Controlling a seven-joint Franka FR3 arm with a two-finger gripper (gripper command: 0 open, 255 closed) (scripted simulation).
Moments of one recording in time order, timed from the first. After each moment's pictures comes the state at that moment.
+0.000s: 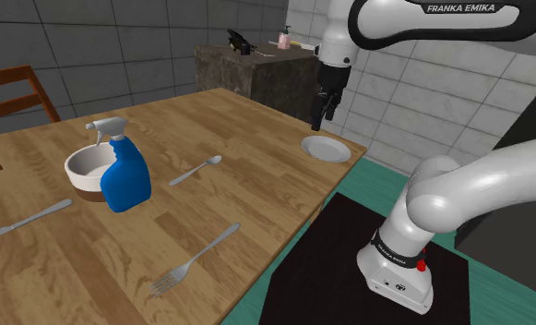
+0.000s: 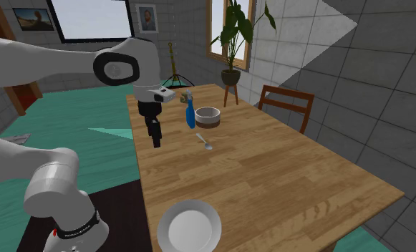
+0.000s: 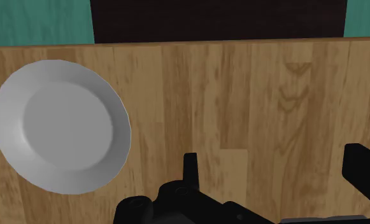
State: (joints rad) arm 0.01 -0.74 0.03 -2.45 -0.02 1.67 0.00
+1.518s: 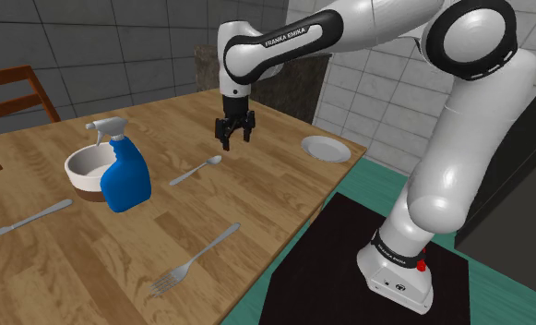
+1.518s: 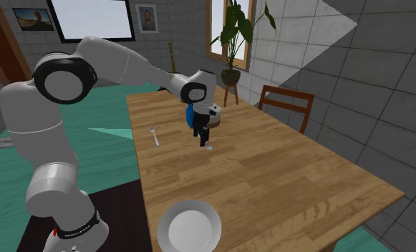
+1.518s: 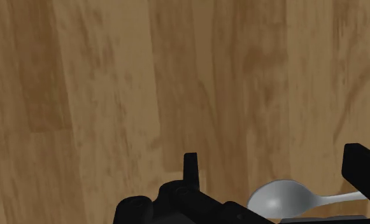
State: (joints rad) arm 0.05 0.11 0.14 -1.96 0.04 1.95 0.21
